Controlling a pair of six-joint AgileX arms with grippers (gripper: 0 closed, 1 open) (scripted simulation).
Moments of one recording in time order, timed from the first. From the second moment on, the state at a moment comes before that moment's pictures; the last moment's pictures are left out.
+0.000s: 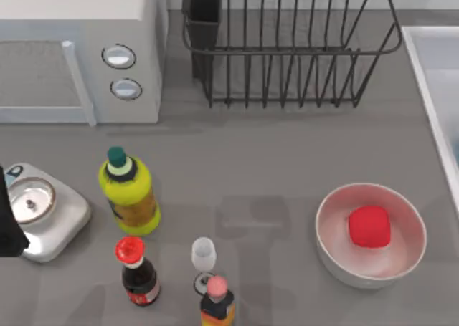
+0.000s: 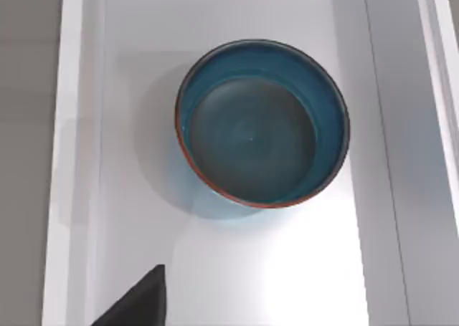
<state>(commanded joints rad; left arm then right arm) 0.00 0.00 0.00 0.00 0.00 0.00 -0.18 1.29 1.08 -0.64 0.06 -0.21</state>
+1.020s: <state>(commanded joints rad) 0.00 0.00 0.00 0.00 0.00 0.00 -0.38 2.55 2.31 -1.24 -0.02 -0.36</state>
